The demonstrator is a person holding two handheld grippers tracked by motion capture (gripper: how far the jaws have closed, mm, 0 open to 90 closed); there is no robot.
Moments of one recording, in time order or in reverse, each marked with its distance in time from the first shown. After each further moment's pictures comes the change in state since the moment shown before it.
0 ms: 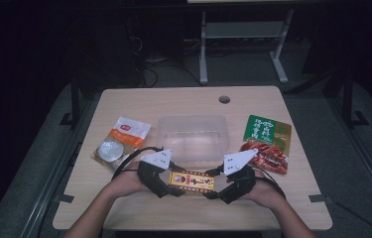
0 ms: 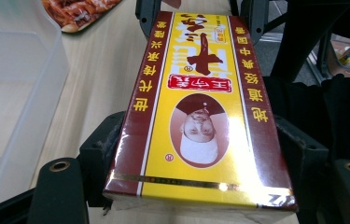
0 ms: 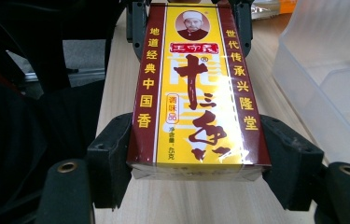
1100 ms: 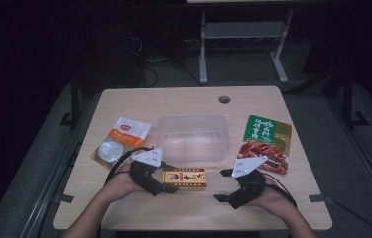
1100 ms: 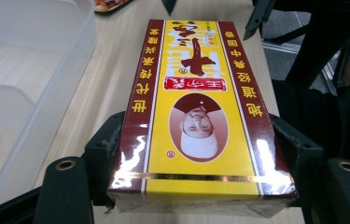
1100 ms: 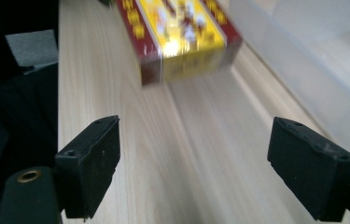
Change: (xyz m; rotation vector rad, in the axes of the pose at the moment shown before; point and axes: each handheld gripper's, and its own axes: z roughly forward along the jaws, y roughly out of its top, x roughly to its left) left arm 0.001 -0.019 -0.017 -0.009 0.080 -0.094; right arm 0.009 -0.030 -0.012 0.075 -0.180 0.150
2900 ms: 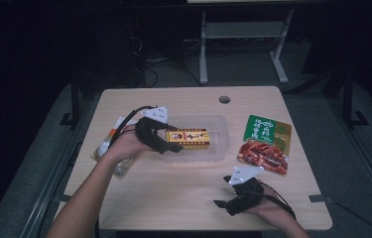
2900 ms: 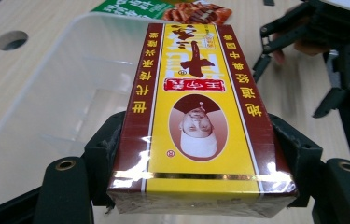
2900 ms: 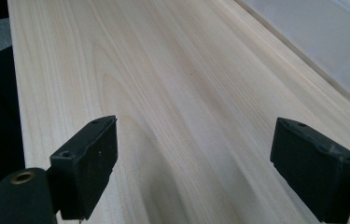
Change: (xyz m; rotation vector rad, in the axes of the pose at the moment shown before) left arm 0.071 0.077 -0.024 0.027 0.126 0.007; right arm 0.012 -0.021 0.016 0.056 -0.108 0.069
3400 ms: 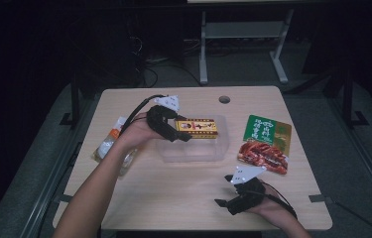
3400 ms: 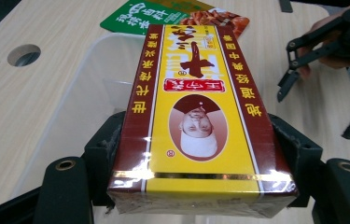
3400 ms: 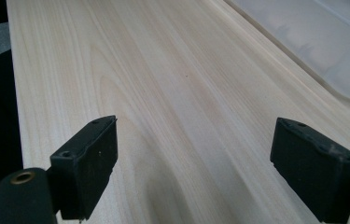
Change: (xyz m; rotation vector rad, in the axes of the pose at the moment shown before) left arm 0.026 0.027 0.020 0.031 -0.004 0.009; right arm -0.001 -0.001 -0.003 -0.015 -0.005 0.012
